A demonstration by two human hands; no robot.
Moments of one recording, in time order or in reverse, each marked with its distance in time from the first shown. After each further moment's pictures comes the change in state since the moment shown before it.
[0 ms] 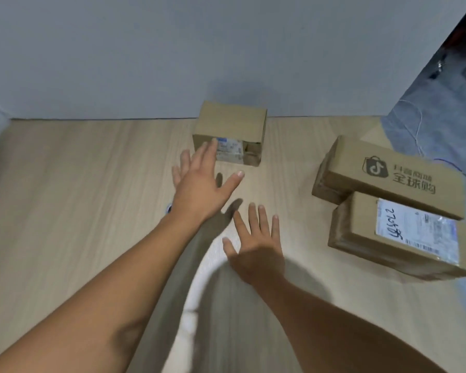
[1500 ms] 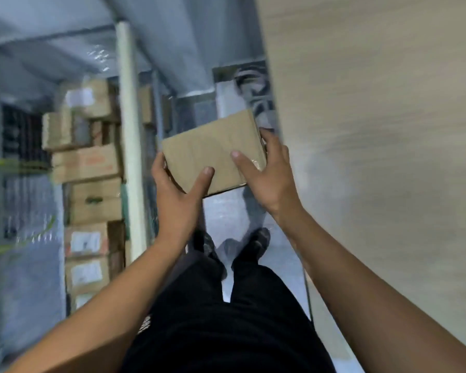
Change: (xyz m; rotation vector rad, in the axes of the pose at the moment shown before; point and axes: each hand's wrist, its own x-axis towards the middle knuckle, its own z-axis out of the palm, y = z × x) left_hand -0.767 0.167 0.123 -0.790 1.339 -1.319; right_hand -0.483 -0.073 -0.181 0.627 -1.186 -0.602
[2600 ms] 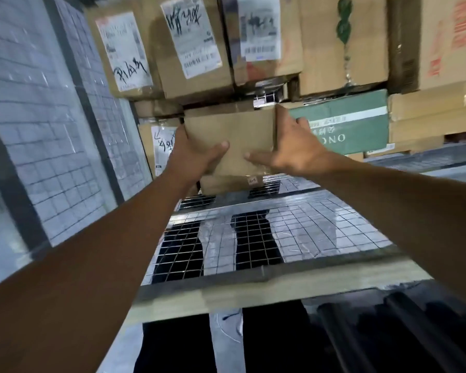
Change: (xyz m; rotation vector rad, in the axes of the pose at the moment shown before) left_hand -0.020 -0.517 -0.216 -0.725 0.889 -0.899; right_hand 0.022 0.195 0.580 -1.489 -1.474 -0.564
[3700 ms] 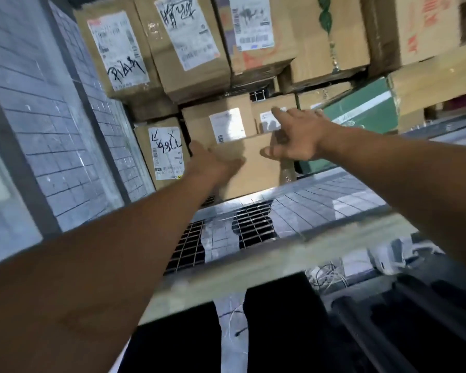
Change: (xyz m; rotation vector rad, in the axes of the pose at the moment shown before) left_hand -0.020 -0.011 0.009 0.433 -0.144 -0.147; right_hand -0.016 -0.003 0.004 -0.531 -0.093 -0.009
